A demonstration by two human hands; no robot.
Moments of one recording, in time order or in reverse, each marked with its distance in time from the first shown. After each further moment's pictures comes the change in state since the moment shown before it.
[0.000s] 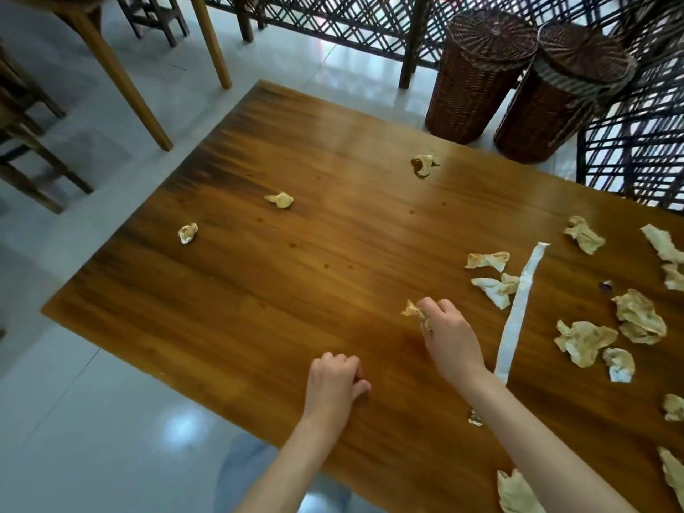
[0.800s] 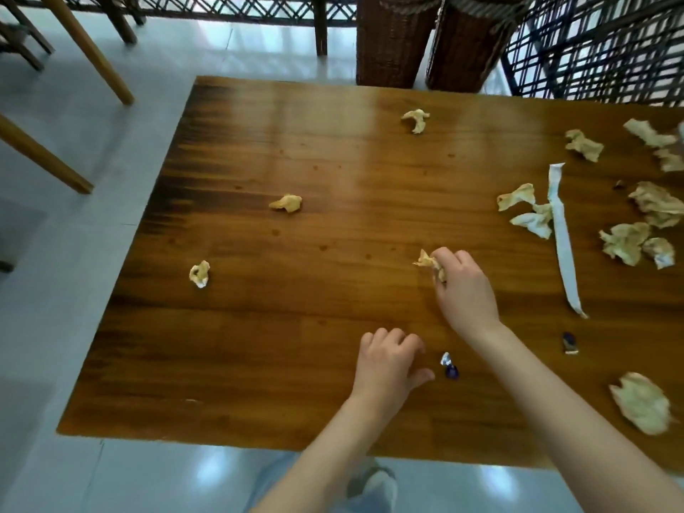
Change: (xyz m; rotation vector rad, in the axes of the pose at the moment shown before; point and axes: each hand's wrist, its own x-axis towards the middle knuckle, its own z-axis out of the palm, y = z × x) left_hand 0.031 -0.086 -0.049 -0.128 -0.132 0.547; right_hand 0.031 -0.111 0.050 -0.012 0.253 0.354
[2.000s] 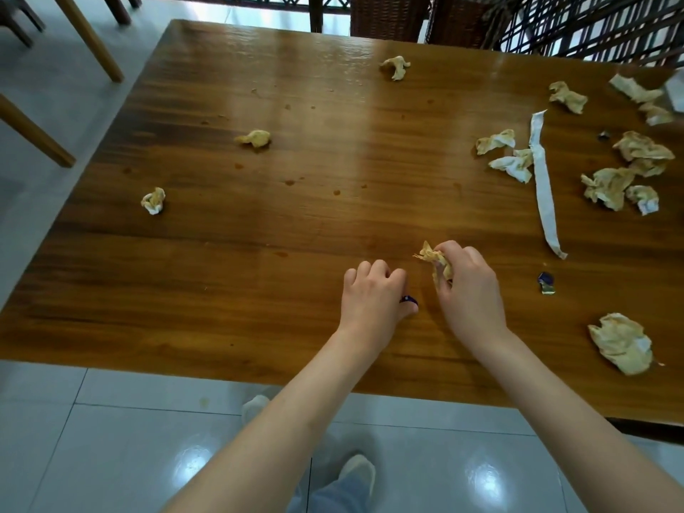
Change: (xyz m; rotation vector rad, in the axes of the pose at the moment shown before) left_hand 0.007 0.024 0.041 0.200 0.108 -0.059; right_hand -0.093 0.051 0.008 0.075 0.097 -0.013
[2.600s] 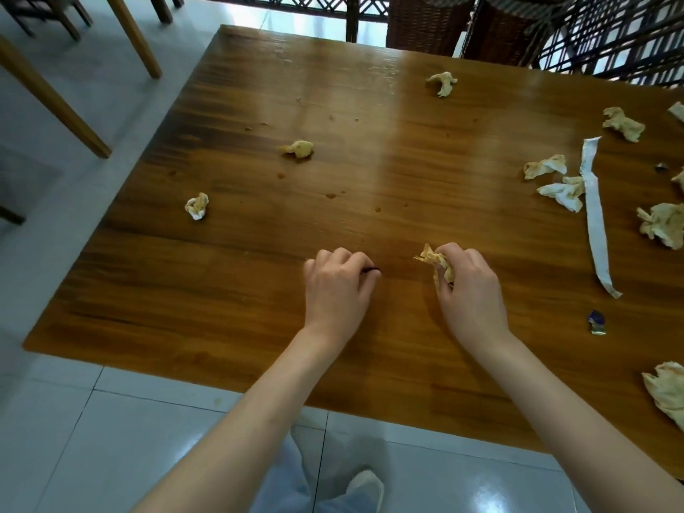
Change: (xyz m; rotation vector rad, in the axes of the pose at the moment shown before) left_hand 0.004 -0.080 -0.038 -0.092 0.280 -0.193; right_hand 0.028 -0.044 0.018 0.005 -0.056 -0.077
